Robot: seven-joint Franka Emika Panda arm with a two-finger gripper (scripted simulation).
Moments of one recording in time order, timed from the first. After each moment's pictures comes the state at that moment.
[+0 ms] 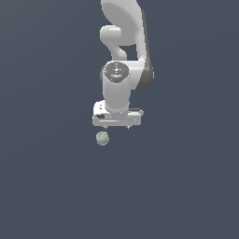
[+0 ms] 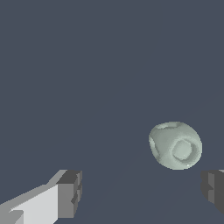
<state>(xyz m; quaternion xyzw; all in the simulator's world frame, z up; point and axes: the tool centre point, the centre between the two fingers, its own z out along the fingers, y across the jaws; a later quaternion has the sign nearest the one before) -0.015 -0.011 0.147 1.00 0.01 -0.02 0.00</state>
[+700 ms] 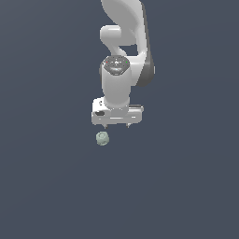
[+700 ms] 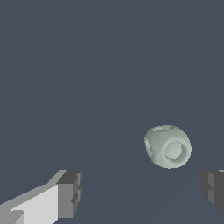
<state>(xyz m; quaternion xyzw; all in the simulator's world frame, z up) -0.012 -0.012 0.166 1.00 0.03 -0.01 0.01</state>
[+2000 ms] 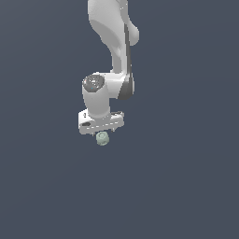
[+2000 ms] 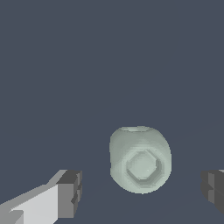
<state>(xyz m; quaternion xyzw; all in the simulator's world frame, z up) -0.021 -0.080 0.100 0.99 0.12 0.00 0.00</state>
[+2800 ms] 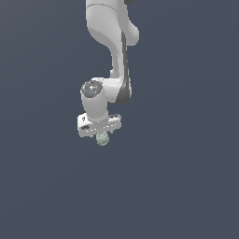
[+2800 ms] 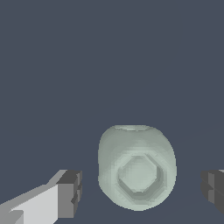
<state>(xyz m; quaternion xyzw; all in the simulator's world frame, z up) -0.024 -0.091 0.076 0.99 0.14 0.00 0.00</state>
